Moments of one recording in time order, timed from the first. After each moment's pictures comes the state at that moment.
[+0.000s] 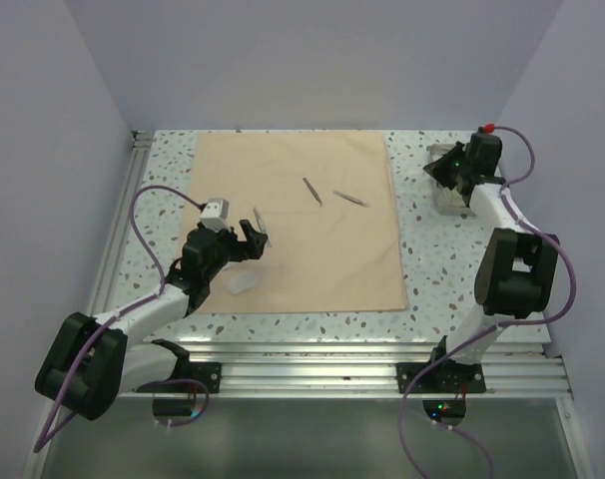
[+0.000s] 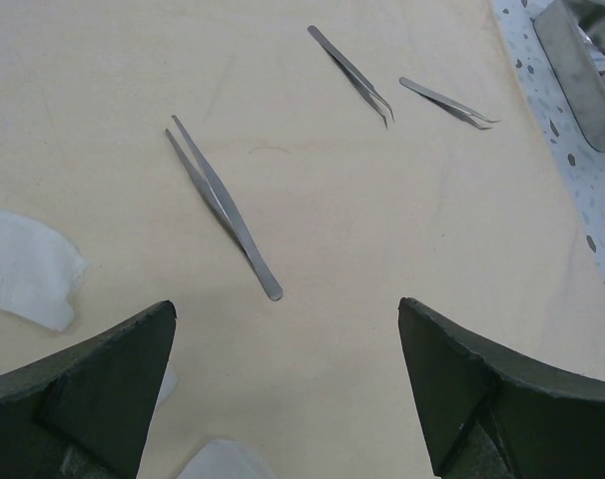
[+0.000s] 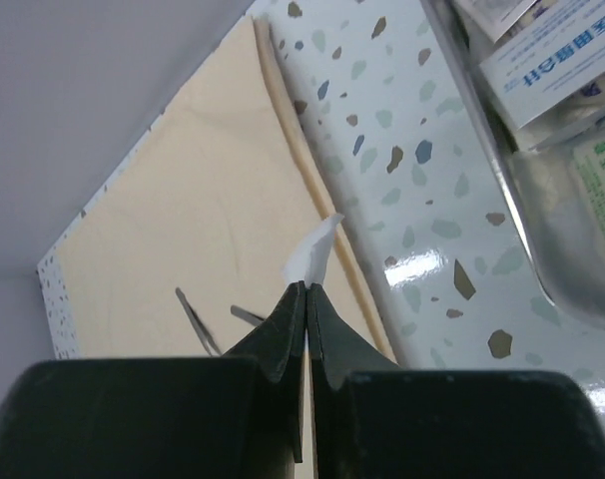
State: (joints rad) left arm -0.40 1.17 0.39 0.46 -0.01 -0.44; right arm -0.14 1.74 1.28 -0.12 -0.23 0.69
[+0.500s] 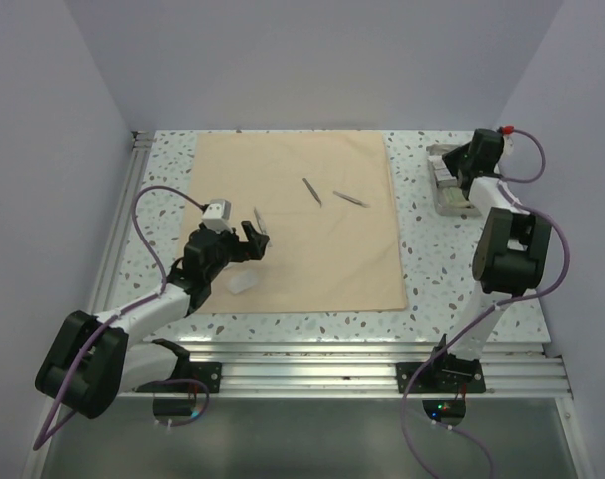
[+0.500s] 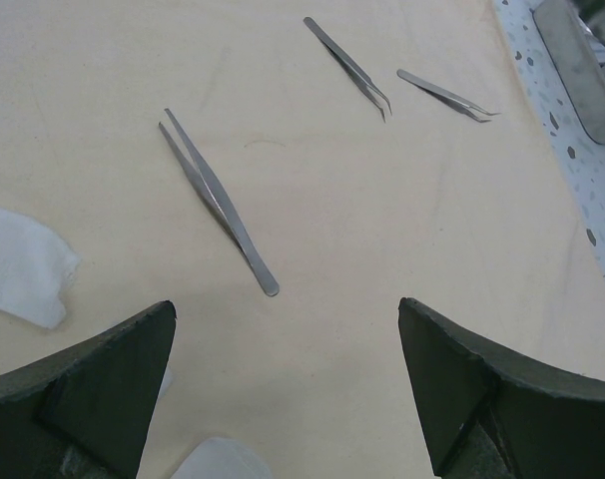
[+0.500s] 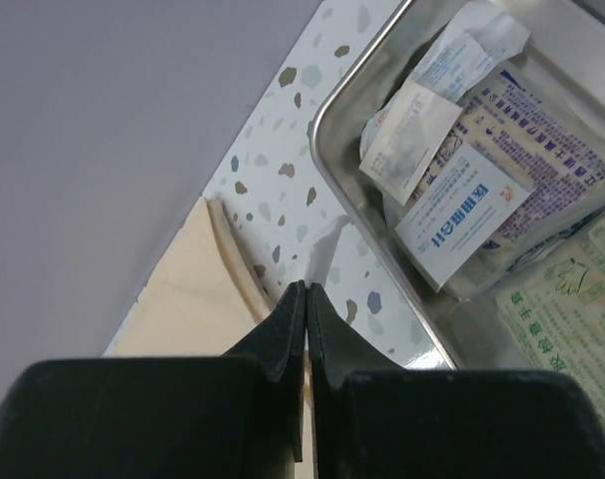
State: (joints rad) left arm -0.41 1.17 0.39 0.46 -0.01 -0.44; right arm -0.19 1.92 1.39 0.05 -0.01 0.85
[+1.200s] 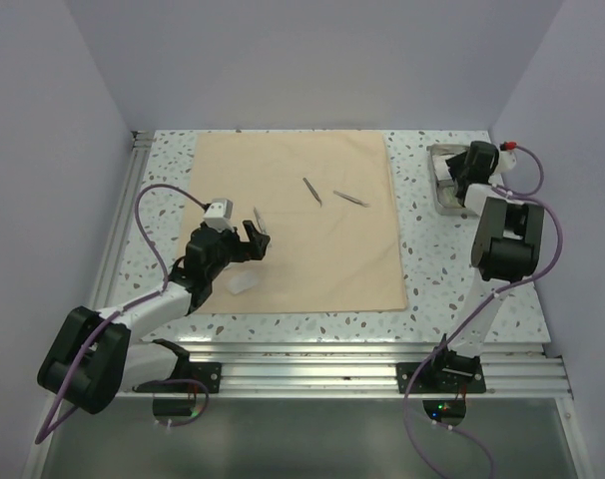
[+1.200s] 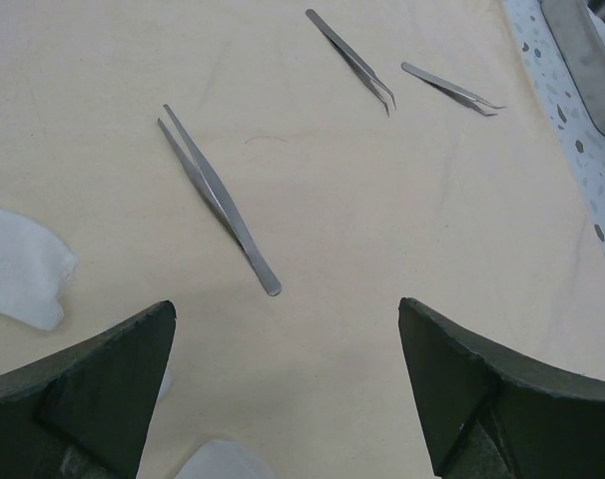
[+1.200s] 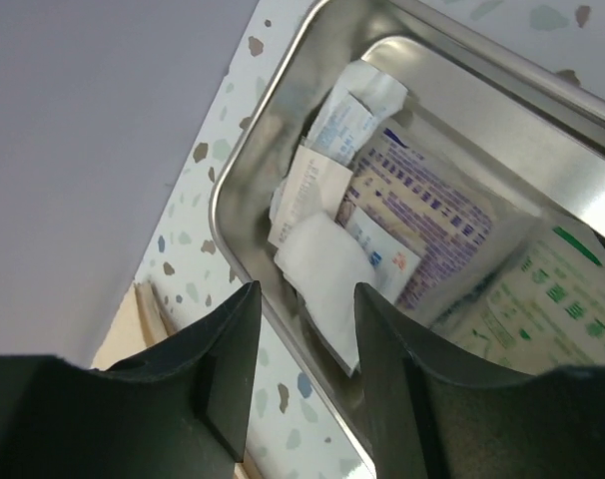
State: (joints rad) left arm -0.41 1.20 0.40 0.46 -0.01 -0.43; right arm -0.21 2.08 1.39 0.24 0.17 0.90
